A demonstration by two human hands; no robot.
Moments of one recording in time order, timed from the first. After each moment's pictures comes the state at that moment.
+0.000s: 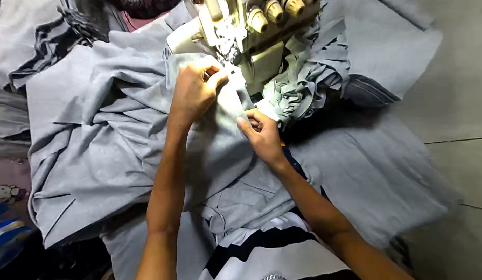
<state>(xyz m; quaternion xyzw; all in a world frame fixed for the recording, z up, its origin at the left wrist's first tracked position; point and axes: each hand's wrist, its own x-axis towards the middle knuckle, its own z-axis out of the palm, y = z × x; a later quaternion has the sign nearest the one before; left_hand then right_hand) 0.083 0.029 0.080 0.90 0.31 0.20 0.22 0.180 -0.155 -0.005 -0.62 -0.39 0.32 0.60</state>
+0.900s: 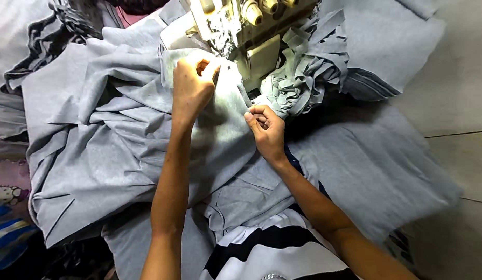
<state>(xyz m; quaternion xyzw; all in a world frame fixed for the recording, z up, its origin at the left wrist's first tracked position) 0.095 0.022 0.076 0.85 0.38 0.26 0.26 0.184 -0.160 -0.019 -0.63 -0.38 0.22 0.64</state>
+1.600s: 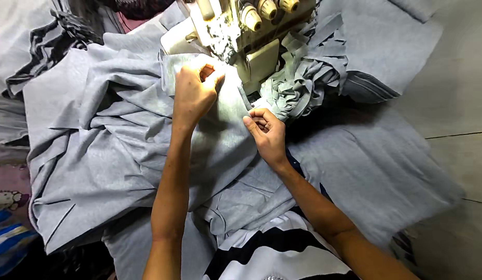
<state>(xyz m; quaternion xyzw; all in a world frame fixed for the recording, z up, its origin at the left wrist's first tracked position) 0.093 0.020 0.077 0.87 0.35 0.24 0.26 0.186 -0.159 -0.017 -0.62 -0.38 0.24 0.65</state>
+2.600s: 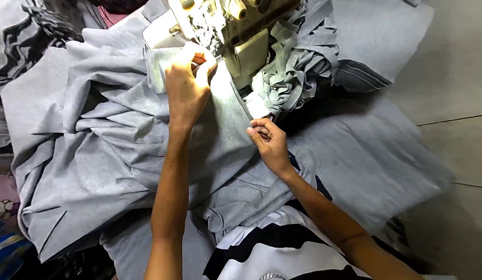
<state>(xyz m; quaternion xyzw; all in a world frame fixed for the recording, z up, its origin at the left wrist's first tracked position) 0.104 0.014 0.065 0.87 0.34 0.30 0.20 0.189 -0.196 -0.041 -0.66 -0.36 0.26 0.60</state>
